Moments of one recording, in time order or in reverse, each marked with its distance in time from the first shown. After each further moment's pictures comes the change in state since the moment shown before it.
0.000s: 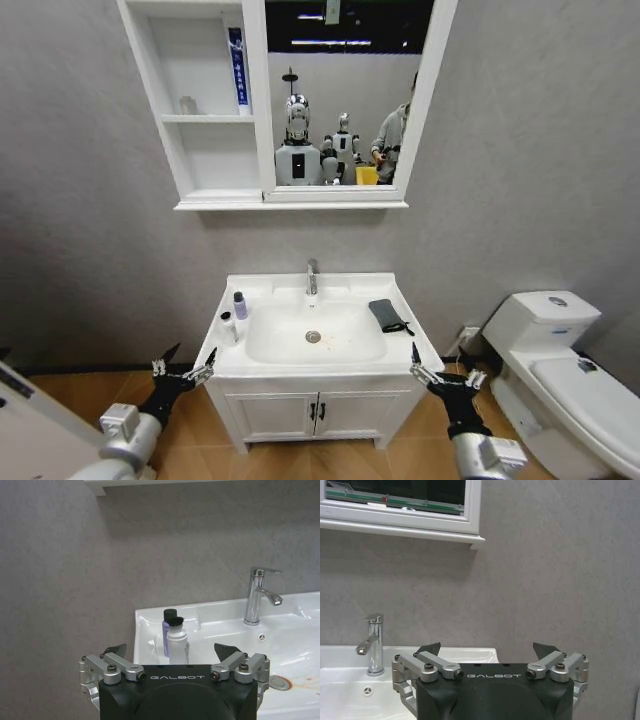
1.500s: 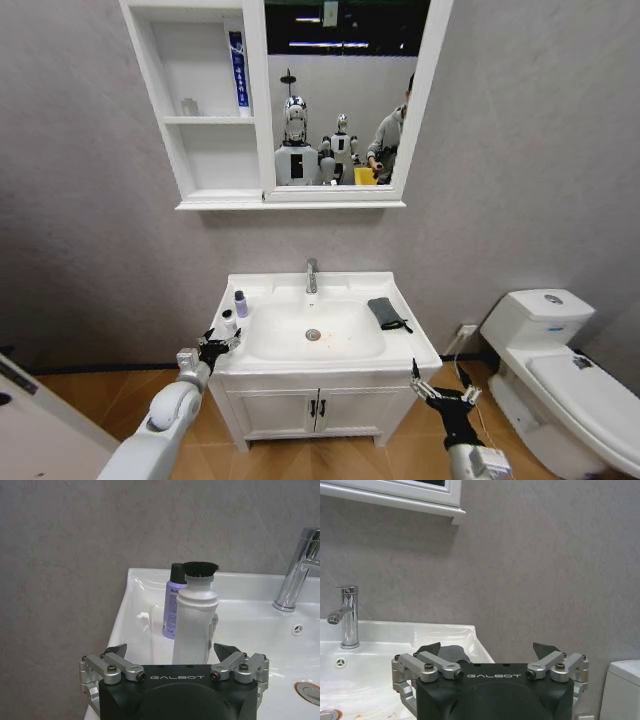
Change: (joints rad) left arm -0.610 0.052 0.368 0.566 -0.120 0.034 -0.103; right arm 0.011 0.002 0.061 -0.137 0.026 0.064 0.012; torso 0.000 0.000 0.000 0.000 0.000
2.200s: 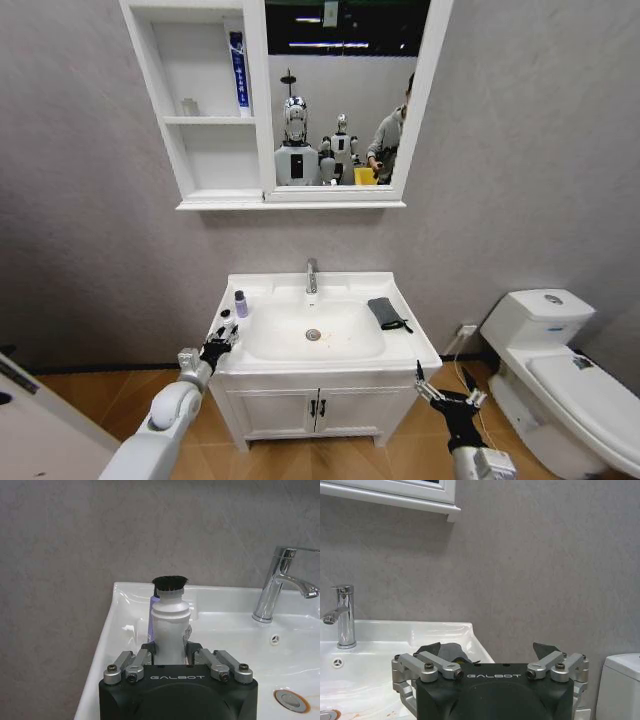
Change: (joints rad) left arm 0.035 -0.004 -0.030 -0.042 0.013 -0.036 0.077; right arm -0.003 0.007 -0.004 0.008 0.012 -0.012 0.012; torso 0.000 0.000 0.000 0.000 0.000
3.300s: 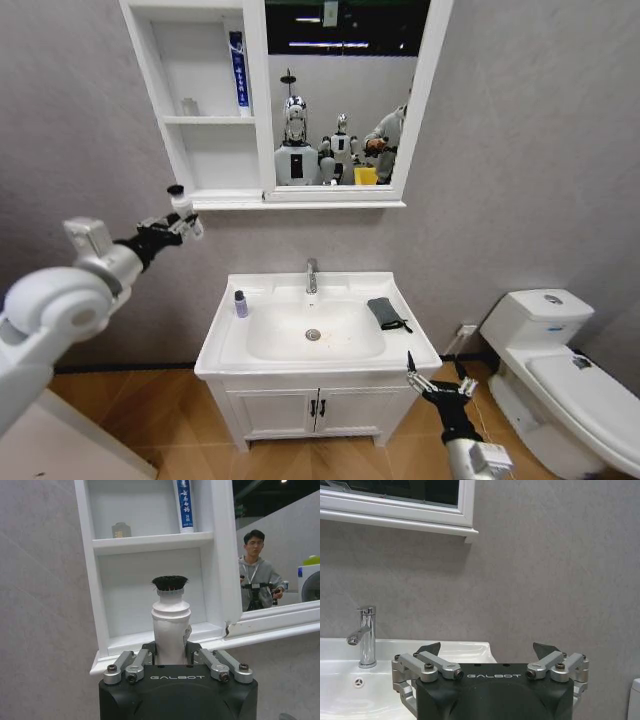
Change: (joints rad) left arm -0.619 0.754 -0.013 -0.329 -0.823 0.376 -0.329; right arm 0.023 -0.014 -0.014 0.033 -0.007 0.015 -0.048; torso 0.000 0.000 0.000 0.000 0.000
